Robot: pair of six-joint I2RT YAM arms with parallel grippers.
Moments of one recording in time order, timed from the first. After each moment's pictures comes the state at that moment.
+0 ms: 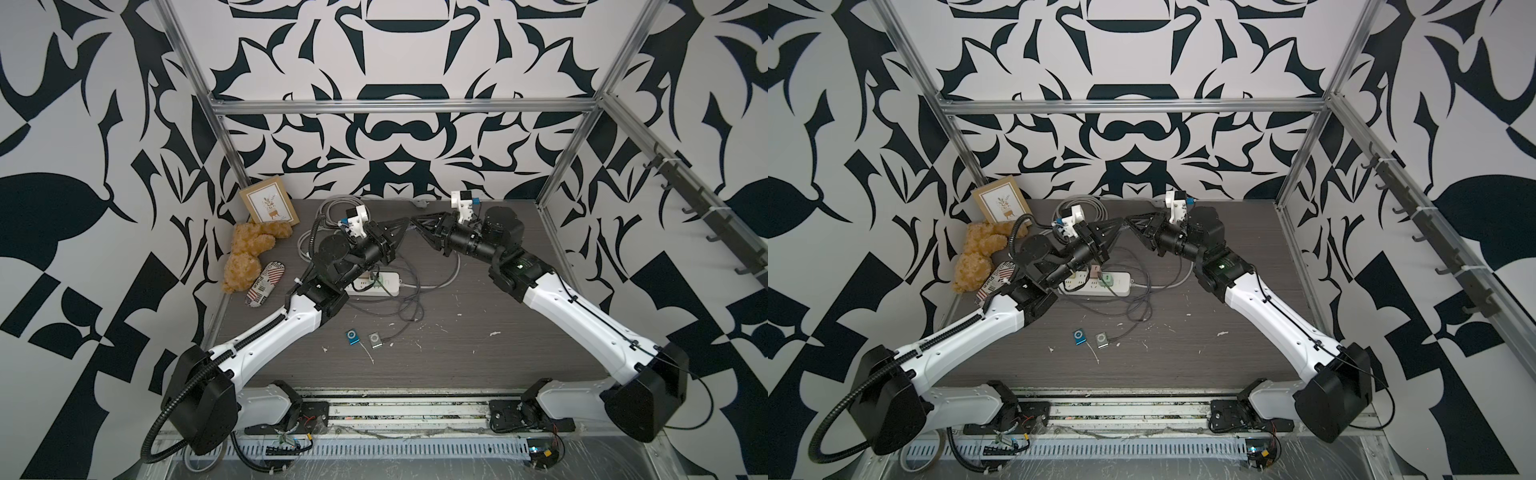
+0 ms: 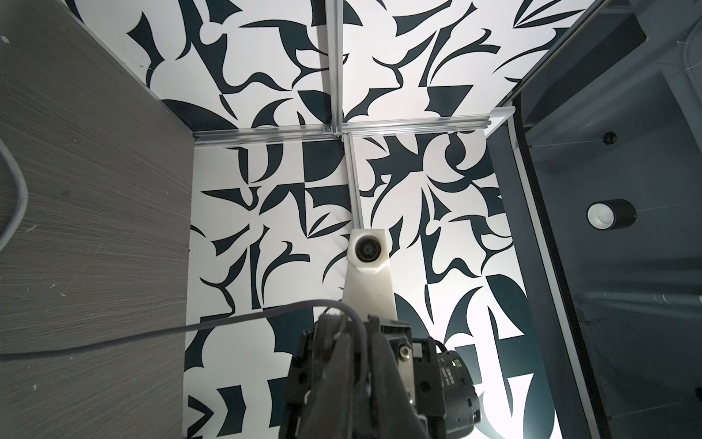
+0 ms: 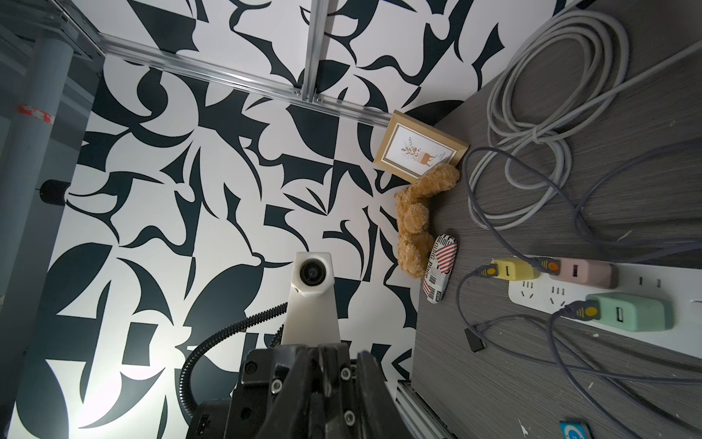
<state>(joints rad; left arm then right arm) -0.69 1.28 0.93 0.55 0.24 -1.57 0.56 1.31 1.18 0.07 -0.47 1.31</state>
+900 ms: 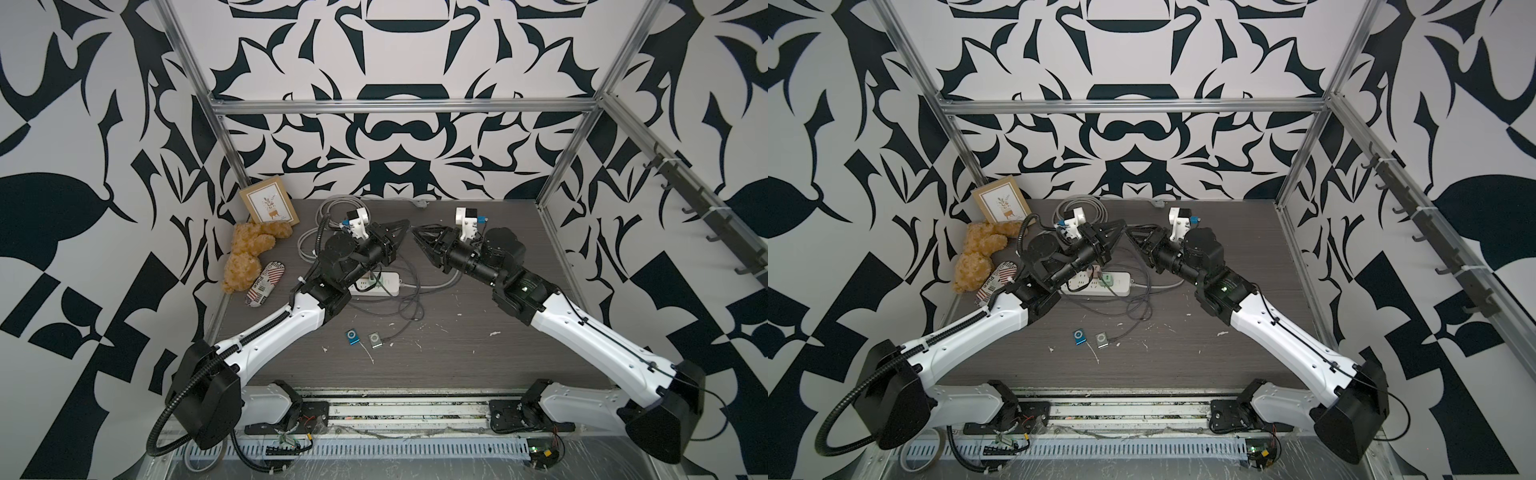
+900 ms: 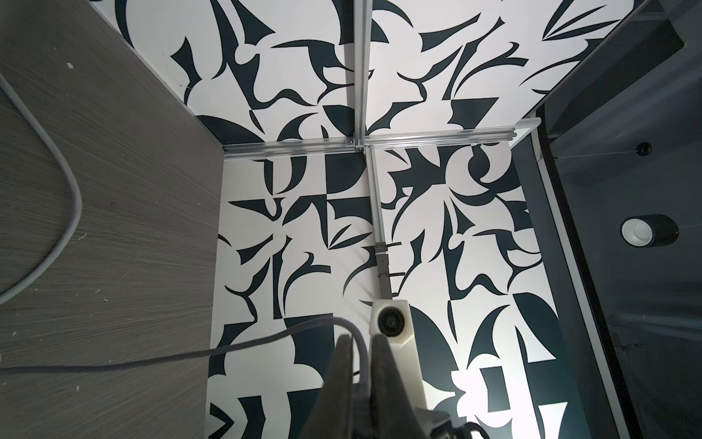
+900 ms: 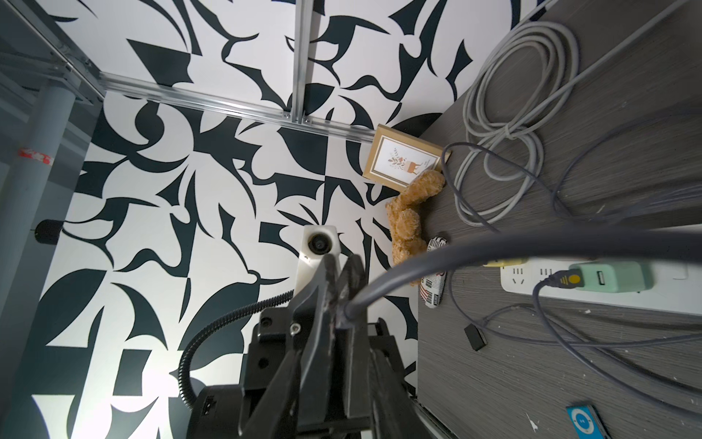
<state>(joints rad) -0.69 1.30 0.93 0.51 0.20 -1.54 0.67 1.20 1.06 0.07 -0.23 1.36</state>
